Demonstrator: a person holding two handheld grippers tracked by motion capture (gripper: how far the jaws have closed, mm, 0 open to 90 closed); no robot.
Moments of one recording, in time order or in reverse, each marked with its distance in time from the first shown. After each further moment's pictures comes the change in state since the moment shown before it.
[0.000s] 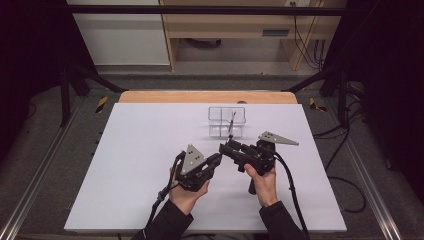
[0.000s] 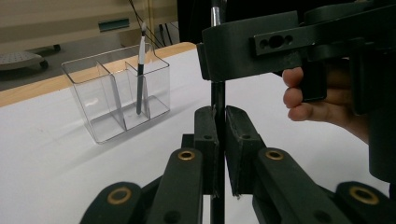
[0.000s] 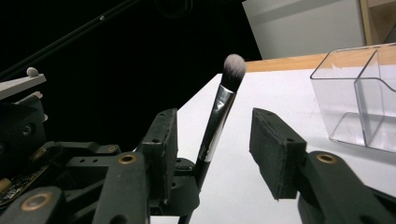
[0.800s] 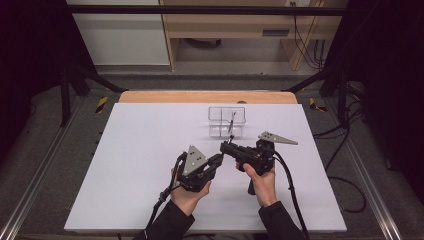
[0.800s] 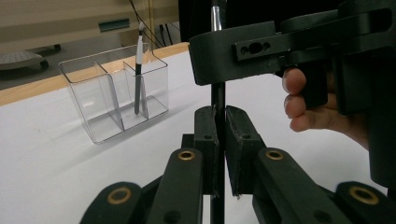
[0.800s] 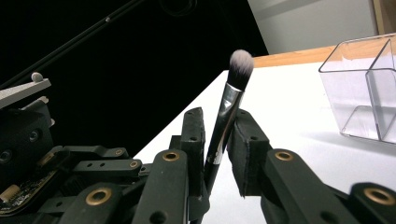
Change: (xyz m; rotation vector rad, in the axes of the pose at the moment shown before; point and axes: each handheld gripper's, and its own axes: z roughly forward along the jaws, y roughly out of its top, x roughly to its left) left arm -0.003 -0.001 0.002 -0.002 0.003 -0.004; right arm -0.002 -0.001 0.001 0.007 0.029 0.033
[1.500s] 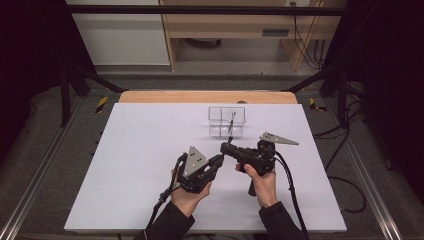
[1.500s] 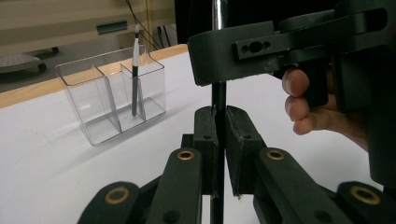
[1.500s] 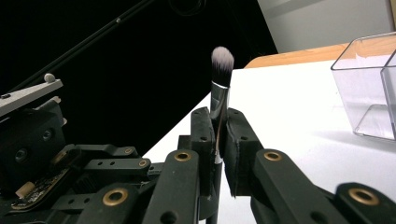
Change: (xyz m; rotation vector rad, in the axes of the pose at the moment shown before) left arm -0.002 0.000 -0.002 -0.006 -0.009 0.008; right arm 0.001 0.000 -0.003 -0.003 0.047 0.012
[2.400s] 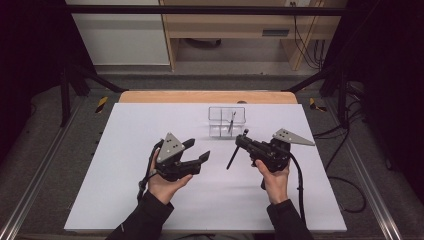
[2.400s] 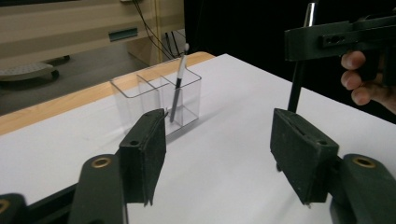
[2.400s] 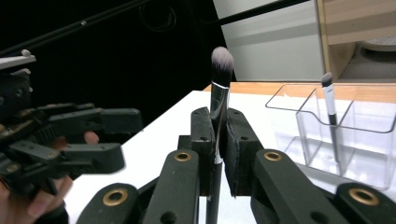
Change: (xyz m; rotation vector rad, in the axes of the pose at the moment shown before) left arm 0.055 0.015 -0.032 -0.012 0.010 0.018; right arm -0.002 0.016 -0.027 -0.062 -0.167 -0.157
